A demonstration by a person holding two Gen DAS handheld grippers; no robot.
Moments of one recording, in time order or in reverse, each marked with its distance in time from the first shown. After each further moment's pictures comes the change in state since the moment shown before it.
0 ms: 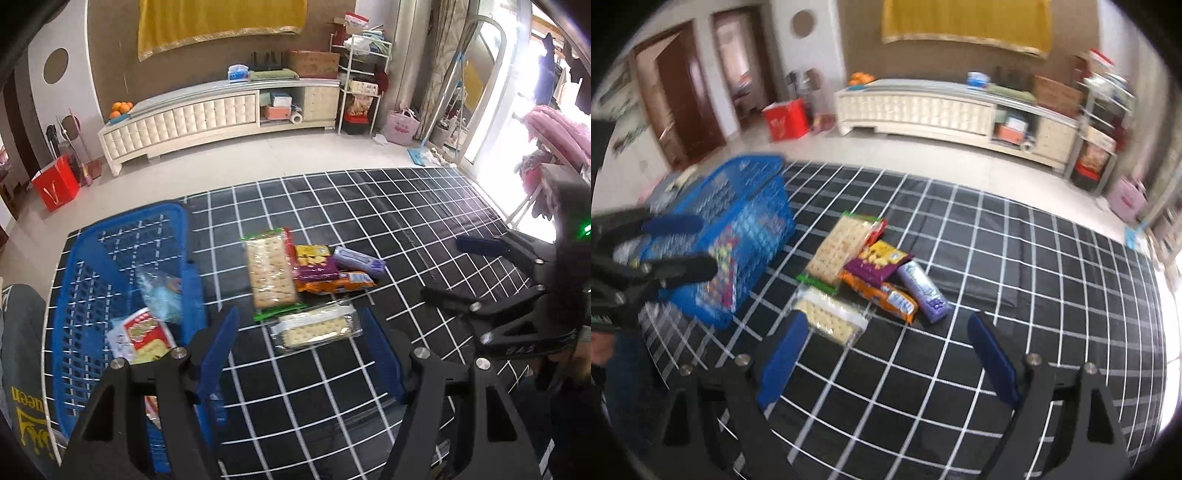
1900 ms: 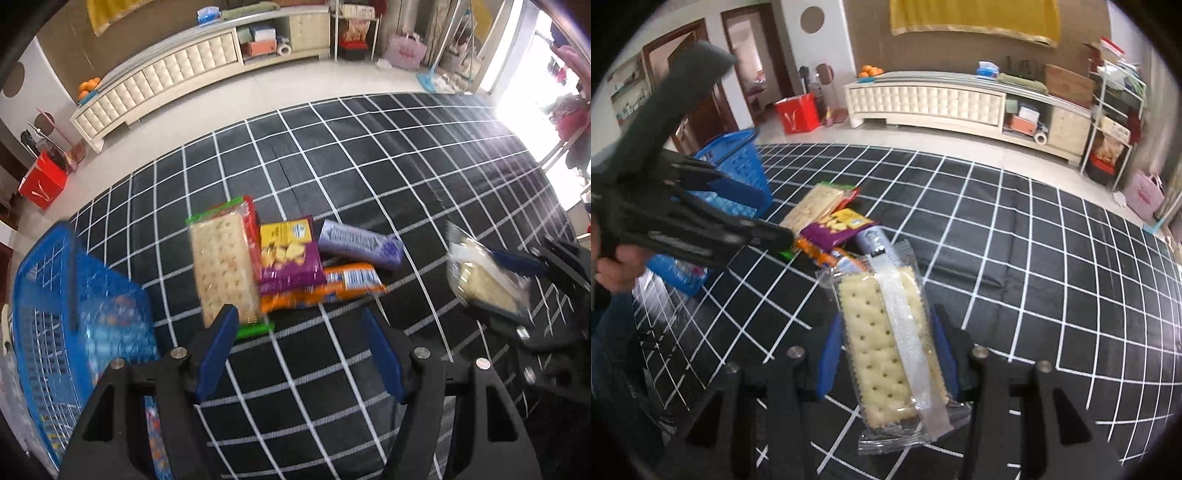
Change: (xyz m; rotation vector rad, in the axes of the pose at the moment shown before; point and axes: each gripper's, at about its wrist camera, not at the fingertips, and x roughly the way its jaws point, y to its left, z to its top) left arm 0.143 -0.044 0.055 0.095 0.299 0.078; right arm 0.035 -0.067 -0.035 0.035 -0.006 0.076
